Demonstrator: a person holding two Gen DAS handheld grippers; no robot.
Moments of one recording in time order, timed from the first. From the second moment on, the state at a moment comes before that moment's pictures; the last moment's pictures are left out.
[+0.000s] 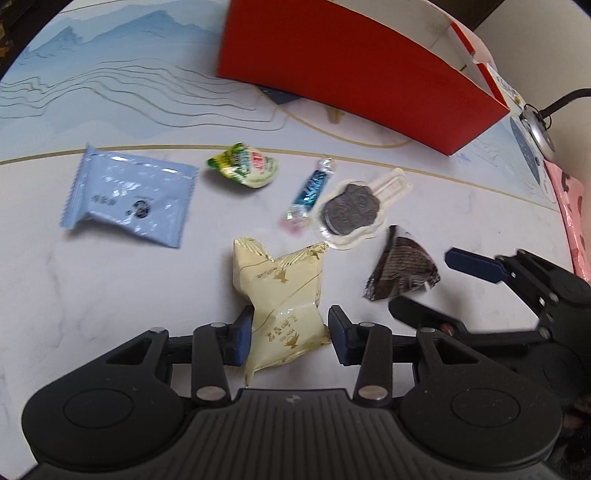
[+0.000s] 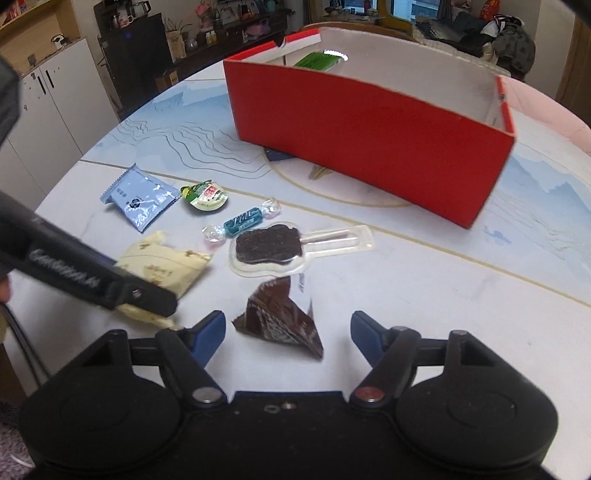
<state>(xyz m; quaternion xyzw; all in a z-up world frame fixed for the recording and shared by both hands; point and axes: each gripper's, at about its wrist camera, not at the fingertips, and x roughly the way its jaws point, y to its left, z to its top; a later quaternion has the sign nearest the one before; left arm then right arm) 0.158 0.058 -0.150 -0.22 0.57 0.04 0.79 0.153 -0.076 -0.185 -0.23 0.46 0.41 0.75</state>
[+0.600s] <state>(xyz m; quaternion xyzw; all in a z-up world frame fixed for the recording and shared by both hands) 0.138 0.068 -0.140 -0.21 0.55 0.06 0.80 0.146 -0.076 -0.187 -0.20 0.47 0.39 0.77</state>
